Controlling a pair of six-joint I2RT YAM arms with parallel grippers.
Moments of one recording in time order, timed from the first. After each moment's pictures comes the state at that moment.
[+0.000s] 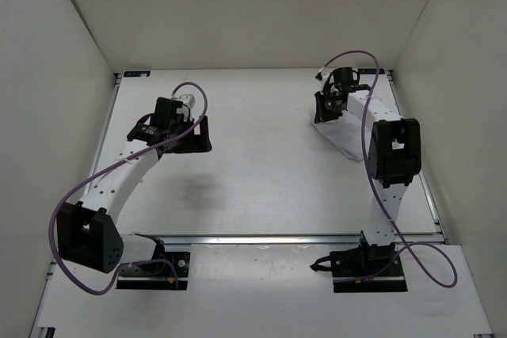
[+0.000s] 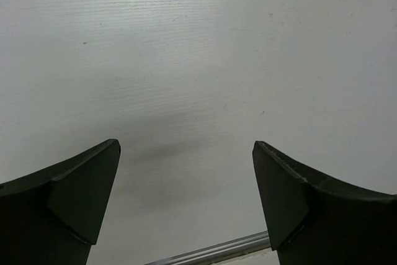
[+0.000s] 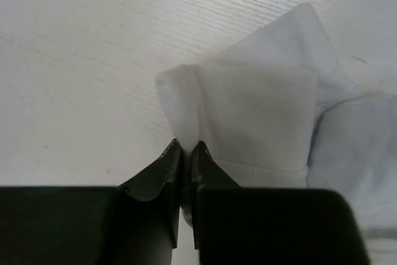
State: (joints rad) left arm -0.28 1.31 1.09 -0.65 0.08 -0.27; right arm 0.11 2.04 1.60 -0.55 -0.30 -0.12
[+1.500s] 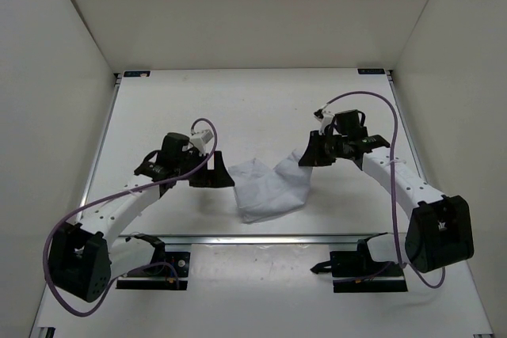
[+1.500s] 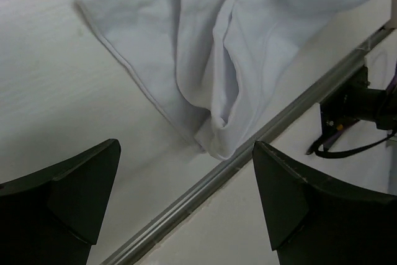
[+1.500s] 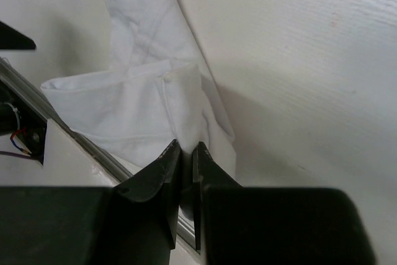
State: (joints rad) left arm -0.38 1.13 0.70 -0.37 0.49 -0.37; right arm 0.30 1.31 0.90 -0.48 -0.53 0.22
